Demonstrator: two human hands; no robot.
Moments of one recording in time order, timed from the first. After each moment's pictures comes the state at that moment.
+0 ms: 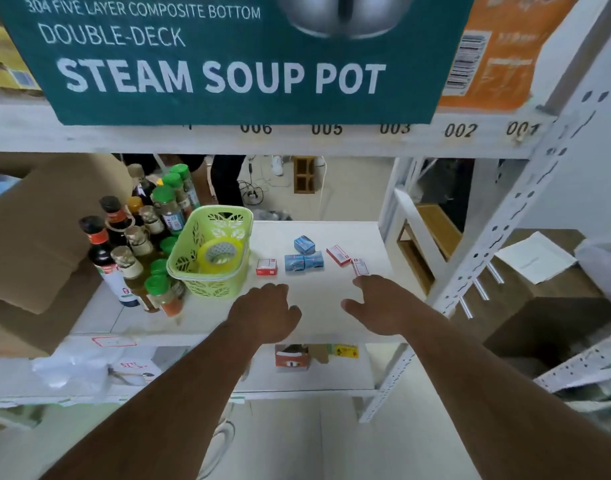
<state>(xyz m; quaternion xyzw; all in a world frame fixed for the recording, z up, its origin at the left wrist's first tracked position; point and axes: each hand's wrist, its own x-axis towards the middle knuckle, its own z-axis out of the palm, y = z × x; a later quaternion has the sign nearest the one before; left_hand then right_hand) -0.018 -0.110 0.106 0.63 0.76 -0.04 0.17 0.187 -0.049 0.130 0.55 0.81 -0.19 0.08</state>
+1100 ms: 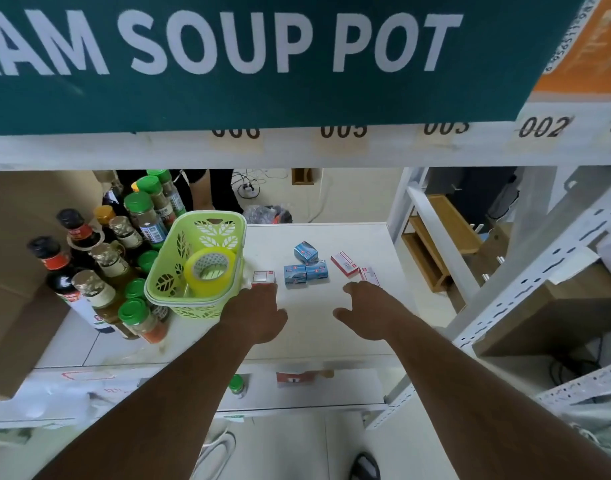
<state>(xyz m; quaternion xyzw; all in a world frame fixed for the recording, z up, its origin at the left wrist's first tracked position) -0.064 -0.025 0.051 0.62 0.77 -0.03 0.17 0.147 0.032 0.068 0.56 0.79 -0.23 0.08</state>
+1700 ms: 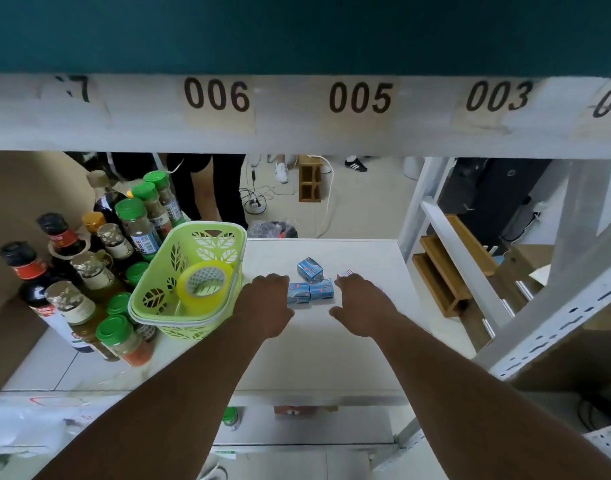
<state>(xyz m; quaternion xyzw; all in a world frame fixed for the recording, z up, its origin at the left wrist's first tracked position) -0.067 0.040 0.019 0.67 0.74 0.00 0.05 0.119 0.092 0.029 0.54 0.83 -0.15 0.03</state>
